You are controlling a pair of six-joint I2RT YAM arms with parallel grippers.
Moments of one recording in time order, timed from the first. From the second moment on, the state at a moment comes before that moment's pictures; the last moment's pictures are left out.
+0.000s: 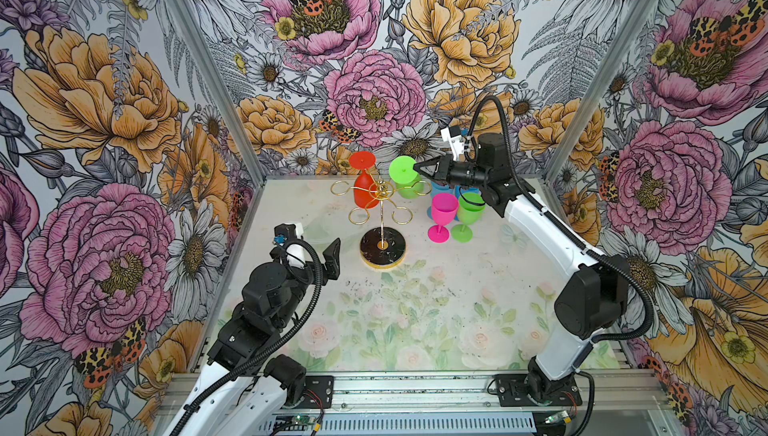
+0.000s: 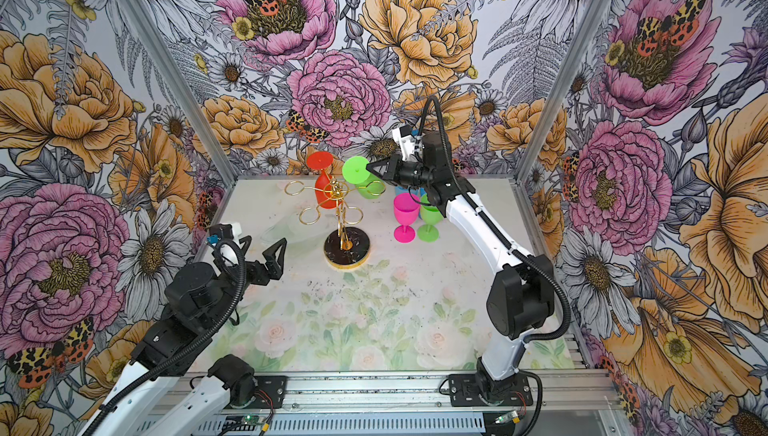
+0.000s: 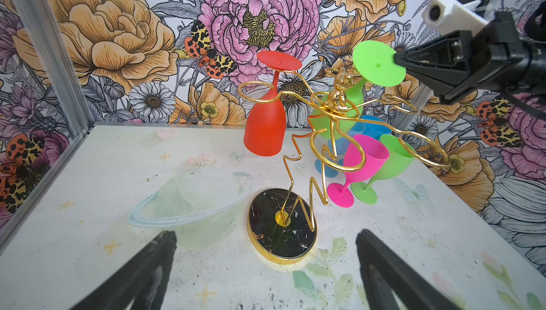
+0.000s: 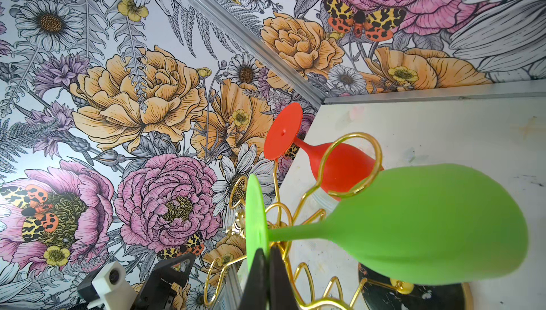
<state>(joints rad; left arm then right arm) -0.49 0.52 0.73 -0.38 -0.24 -0.24 0.35 1.73 1.65 -0.16 -0.79 0.74</state>
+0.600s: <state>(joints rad) -0.49 0.52 0.73 -0.39 -0.21 -0.24 0.27 1.57 1.59 -0.21 -0.76 0.65</state>
